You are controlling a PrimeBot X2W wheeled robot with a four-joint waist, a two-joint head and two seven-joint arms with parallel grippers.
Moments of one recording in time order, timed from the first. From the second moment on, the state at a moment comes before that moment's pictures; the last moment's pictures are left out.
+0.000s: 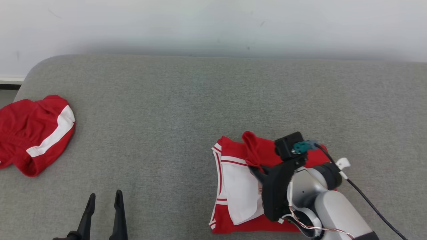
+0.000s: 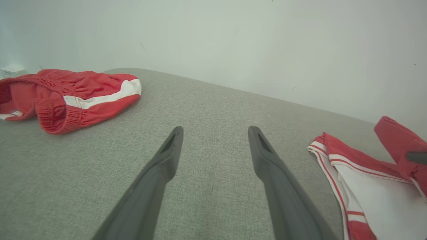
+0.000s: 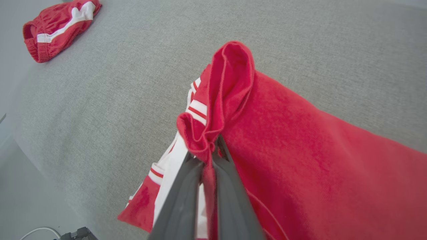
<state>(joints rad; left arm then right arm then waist) 0.06 0.05 0.02 0.09 -0.29 -0.13 -0.26 -0.35 -0.09 0.33 0.15 0.33 0.13 0.66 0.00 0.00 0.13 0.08</state>
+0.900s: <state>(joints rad) 0.06 0.05 0.02 0.09 -0.31 -0.13 -0.26 -0.43 -0.13 0.31 0.19 0.40 0.13 0.40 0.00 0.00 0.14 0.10</state>
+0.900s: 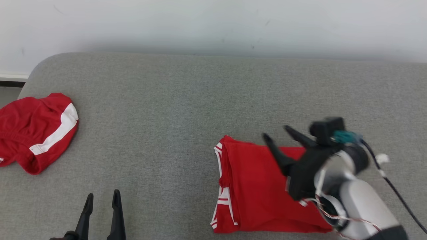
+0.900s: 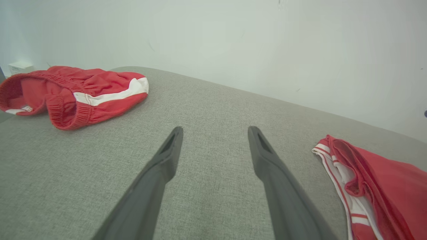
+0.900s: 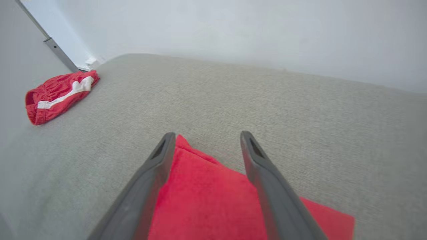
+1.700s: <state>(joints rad) 0.05 0.05 0.02 0.09 -0.31 -0.13 -0.26 -0.02 -0.10 0.41 0.08 0.19 0.13 0.08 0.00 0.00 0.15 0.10</state>
